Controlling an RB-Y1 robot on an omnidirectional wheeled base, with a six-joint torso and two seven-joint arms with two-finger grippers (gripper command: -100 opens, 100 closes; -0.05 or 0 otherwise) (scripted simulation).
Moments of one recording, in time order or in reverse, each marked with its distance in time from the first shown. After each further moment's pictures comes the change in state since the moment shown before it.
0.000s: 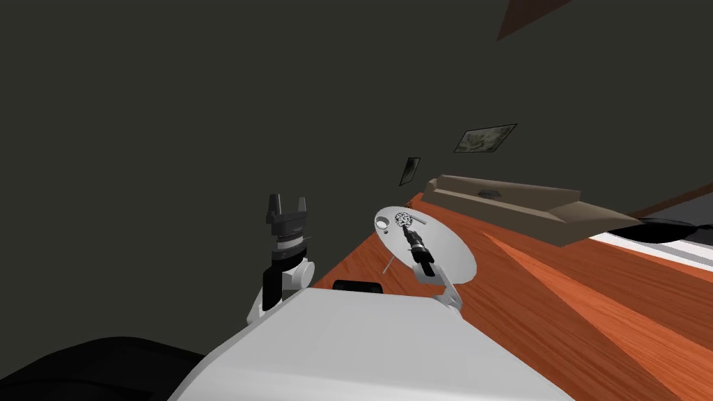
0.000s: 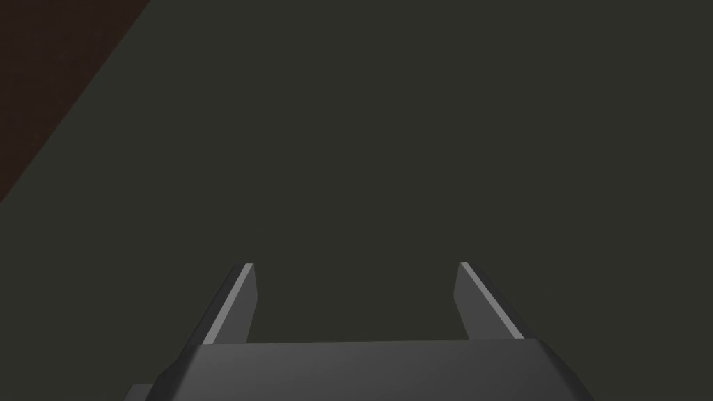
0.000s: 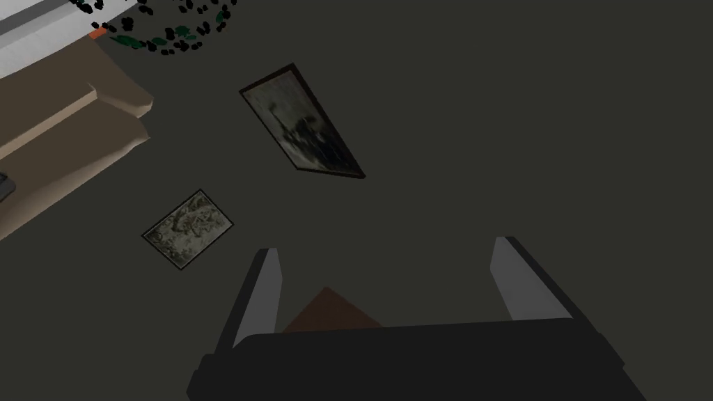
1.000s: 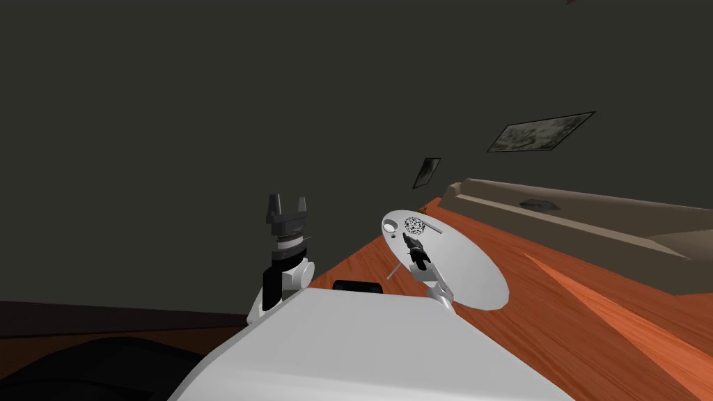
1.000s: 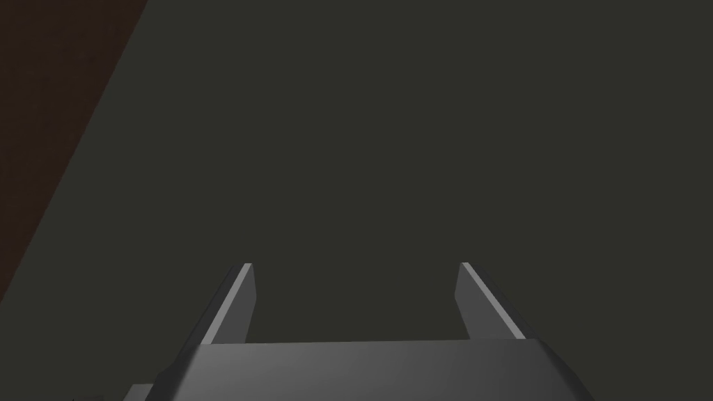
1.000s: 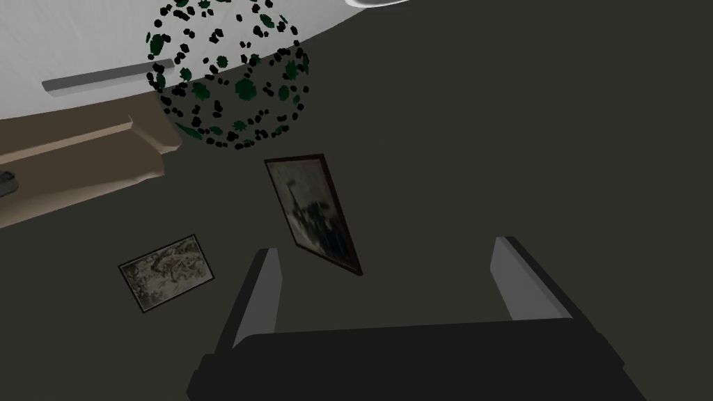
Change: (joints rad) left arm 0.000 0.000 0.000 0.000 0.000 0.000 0.000; right arm -0.094 0.015 -0.044 0.201 0.130 0.187 0.118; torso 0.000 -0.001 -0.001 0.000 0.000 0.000
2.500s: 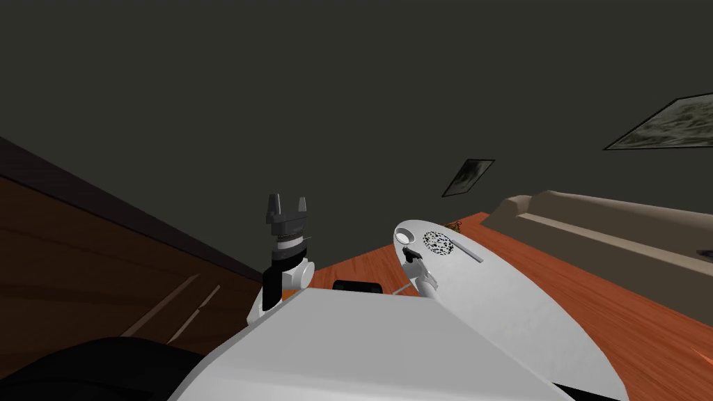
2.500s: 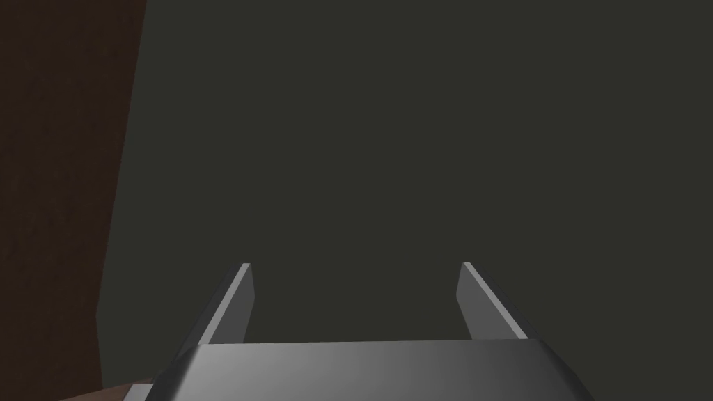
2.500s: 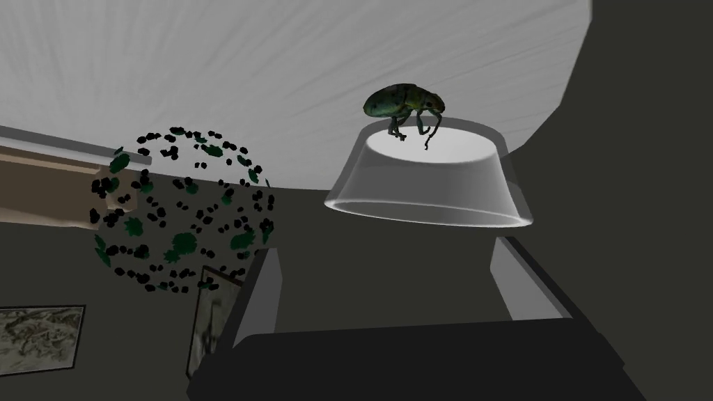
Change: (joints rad) left arm 0.000 0.000 0.000 0.000 0.000 0.000 0.000; right arm -0.199 0.034 -0.081 0.403 0.203 0.292 0.173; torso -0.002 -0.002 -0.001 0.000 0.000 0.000
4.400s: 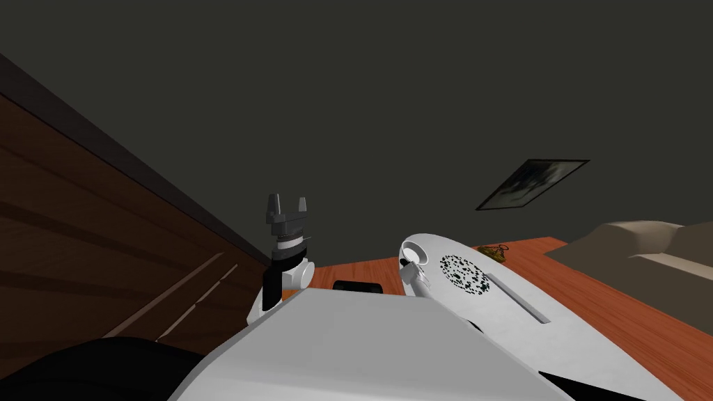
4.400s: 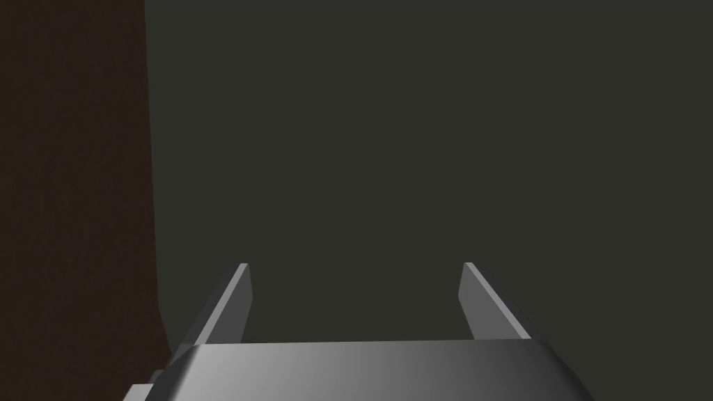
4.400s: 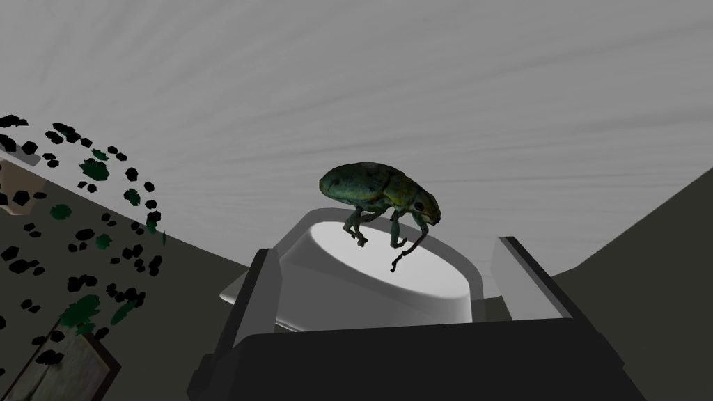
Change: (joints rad) left arm 0.000 0.000 0.000 0.000 0.000 0.000 0.000; right arm -0.095 0.010 -0.026 0.305 0.132 0.190 0.072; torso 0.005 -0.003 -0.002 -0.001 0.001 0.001
